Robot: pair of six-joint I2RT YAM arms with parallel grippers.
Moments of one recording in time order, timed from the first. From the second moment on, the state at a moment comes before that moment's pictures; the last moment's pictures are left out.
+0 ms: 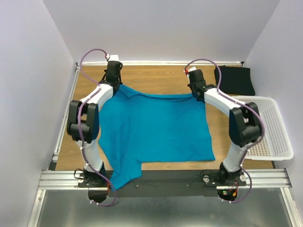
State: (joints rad) left arm -0.18 1.83 1.36 -0.05 -0.36 -0.13; right arm 0.38 1.76 1.30 -0.33 0.53 -0.25
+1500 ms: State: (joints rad) left arm -0.17 1.75 1.48 -0.33 -0.30 -0.56; right arm 0.25 1.99 1.47 -0.10 0.44 -0.31
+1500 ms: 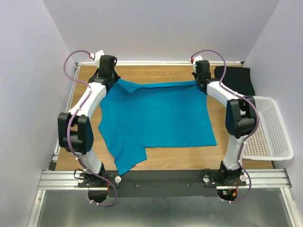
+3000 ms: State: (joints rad) left arm -0.17 1.32 0.86 -0.25 -0.18 -0.96; right arm 0.25 1.86 1.26 -0.34 0.45 0.07
